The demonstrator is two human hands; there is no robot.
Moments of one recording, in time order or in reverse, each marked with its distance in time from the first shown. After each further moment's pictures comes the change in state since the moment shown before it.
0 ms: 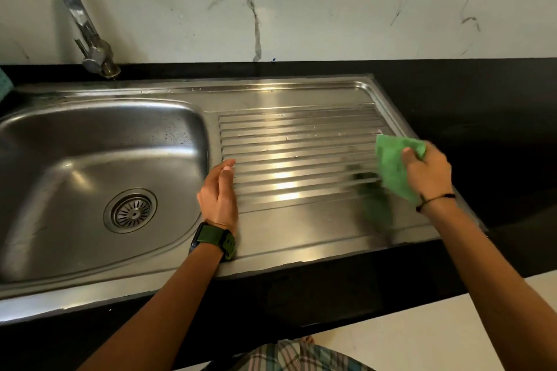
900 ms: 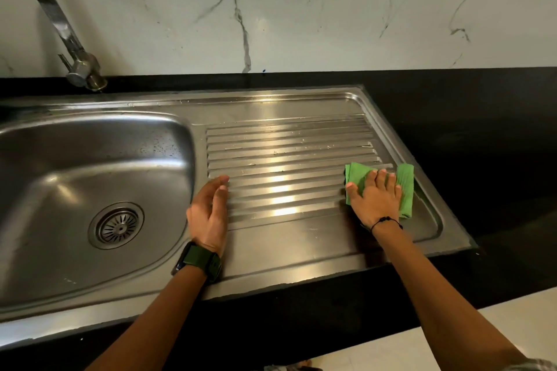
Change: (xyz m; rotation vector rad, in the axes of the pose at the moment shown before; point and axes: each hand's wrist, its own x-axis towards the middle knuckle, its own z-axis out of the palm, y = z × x) left_hand -0.004 0.001 0.004 0.122 -0.120 0.115; right_hand -0.006 0.028 0.056 -0.635 -0.292 -0.086
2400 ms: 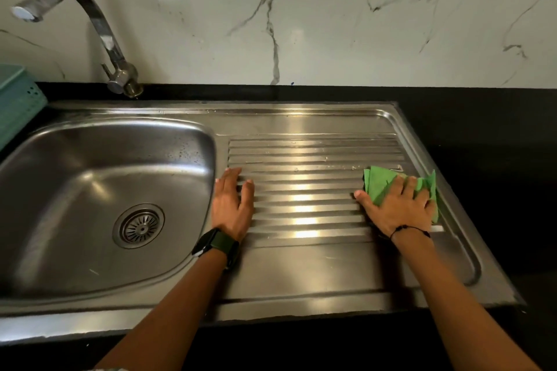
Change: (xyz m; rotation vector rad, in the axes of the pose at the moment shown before) left_hand 0.036 0.017 0.020 0.375 -0.053 -0.054; right_hand 0.040 -0.007 -0.006 -0.173 0.028 0.000
